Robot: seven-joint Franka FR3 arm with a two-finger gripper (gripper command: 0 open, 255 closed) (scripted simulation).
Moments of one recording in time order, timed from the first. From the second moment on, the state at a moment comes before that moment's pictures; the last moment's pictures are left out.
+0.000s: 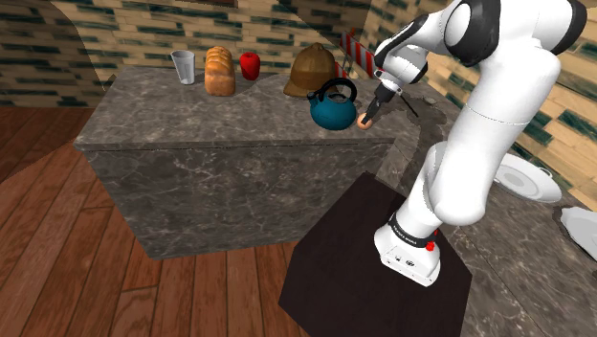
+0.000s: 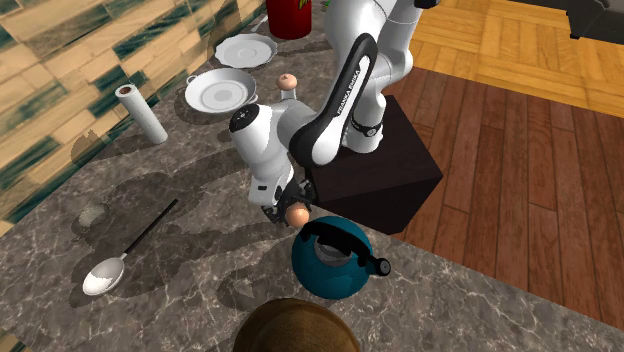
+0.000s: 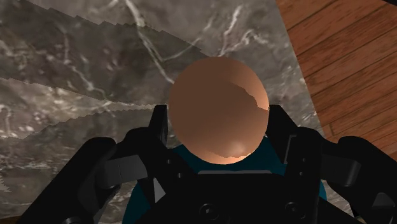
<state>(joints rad) 0.36 0.12 -1.25 -2.28 0.53 2.20 -1.54</state>
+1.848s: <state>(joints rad) 0.28 -0.29 -1.10 -2.13 0.06 1.98 -1.13</state>
